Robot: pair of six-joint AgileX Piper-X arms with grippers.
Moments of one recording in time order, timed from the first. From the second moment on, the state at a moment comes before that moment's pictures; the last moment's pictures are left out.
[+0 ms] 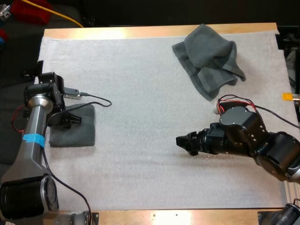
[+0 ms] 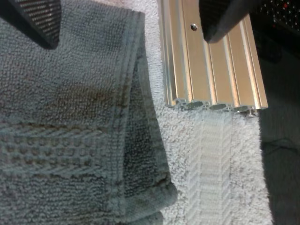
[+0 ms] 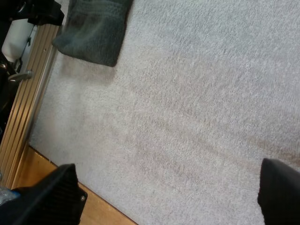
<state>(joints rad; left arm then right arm) 0.19 1.60 -1.13 1.10 -0.36 -1.59 0.76 1.05 -1.02 0.86 -0.24 -1.26</state>
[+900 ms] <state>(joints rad) 0.19 1.60 -0.94 0.96 0.04 -1.65 0.76 1.05 -1.02 0.81 -0.24 -1.26</state>
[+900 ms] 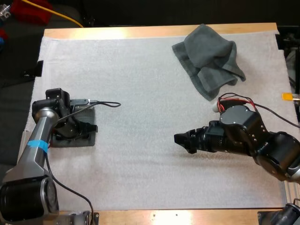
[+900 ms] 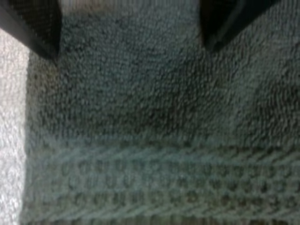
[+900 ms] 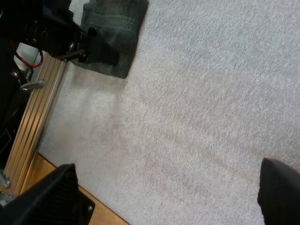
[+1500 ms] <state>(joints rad) 0.19 1.36 -0.96 0.97 0.14 -1.68 0.76 1.05 -1.02 0.81 -0.24 -1.28</state>
